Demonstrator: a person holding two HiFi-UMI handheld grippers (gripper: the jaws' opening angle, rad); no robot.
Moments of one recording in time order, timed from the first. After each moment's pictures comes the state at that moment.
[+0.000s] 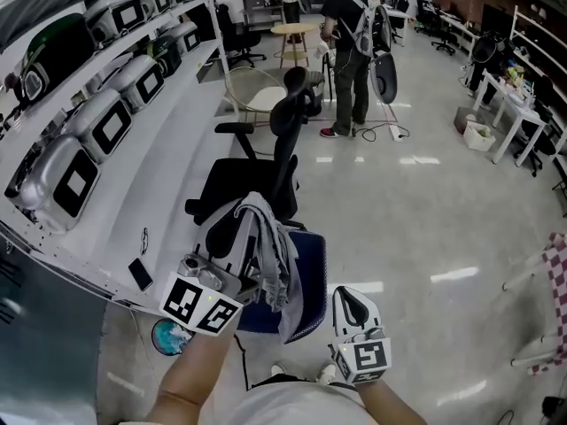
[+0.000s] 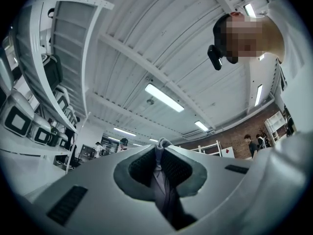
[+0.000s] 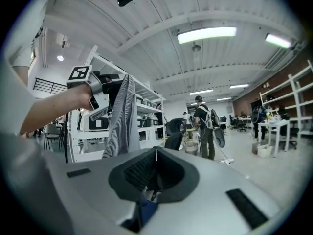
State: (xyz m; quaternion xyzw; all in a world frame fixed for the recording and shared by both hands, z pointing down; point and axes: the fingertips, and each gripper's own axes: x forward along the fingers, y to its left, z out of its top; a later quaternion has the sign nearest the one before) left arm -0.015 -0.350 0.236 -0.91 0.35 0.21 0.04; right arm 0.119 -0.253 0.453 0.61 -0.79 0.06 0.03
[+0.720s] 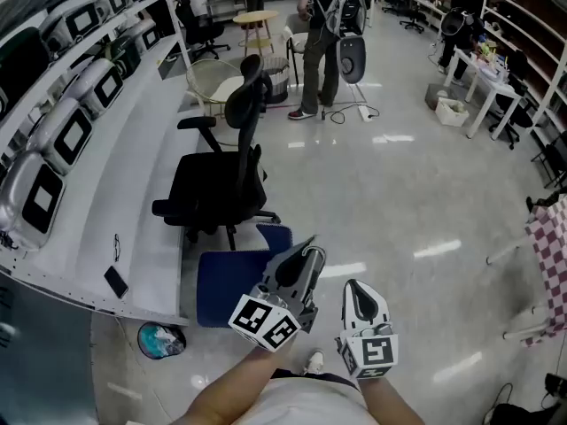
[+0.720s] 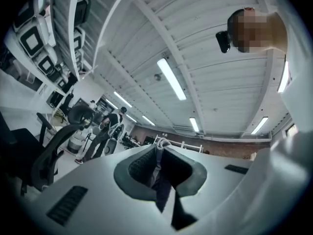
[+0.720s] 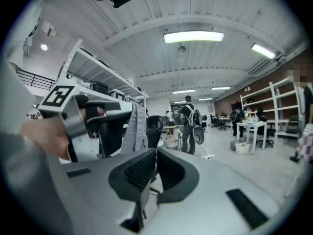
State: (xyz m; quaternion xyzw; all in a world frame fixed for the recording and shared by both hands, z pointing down) left arm 0.157 -0.309 0.389 -0.93 0.26 0.17 -0.18; right arm 0.220 -0.230 0.467 0.69 -0.71 0.07 0.05
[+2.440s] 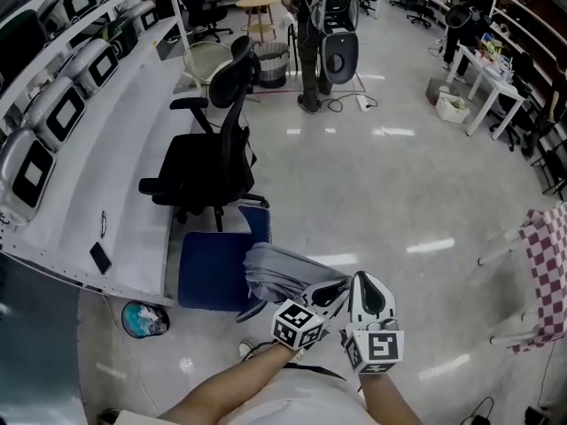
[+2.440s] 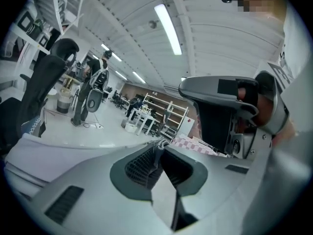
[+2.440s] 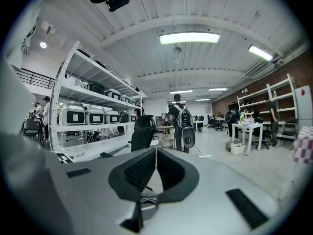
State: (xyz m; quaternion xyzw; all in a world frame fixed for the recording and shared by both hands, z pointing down) left arm 0.300 -0.187 0.581 -0.96 0.13 -0.05 -0.25; right arm 0.302 -0.195 0.475 0.70 -0.71 0.07 0.05
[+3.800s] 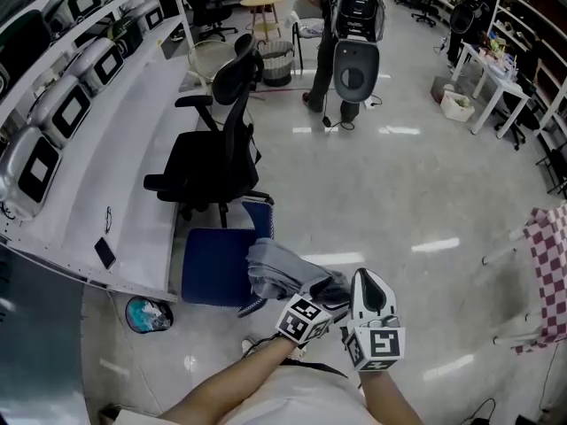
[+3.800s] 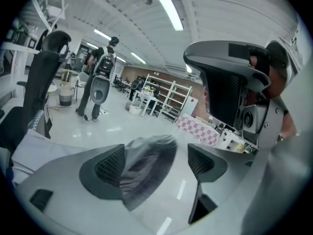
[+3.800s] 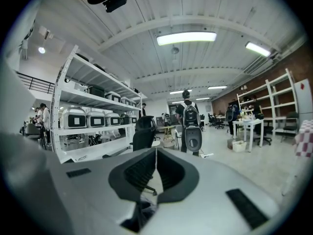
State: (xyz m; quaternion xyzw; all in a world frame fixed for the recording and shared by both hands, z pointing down) left arm 0.301 -0.165 0.624 -0.94 0.12 -0.19 -0.24; right arm 0.306 -0.185 0.476 0.70 -0.71 0.08 0.04
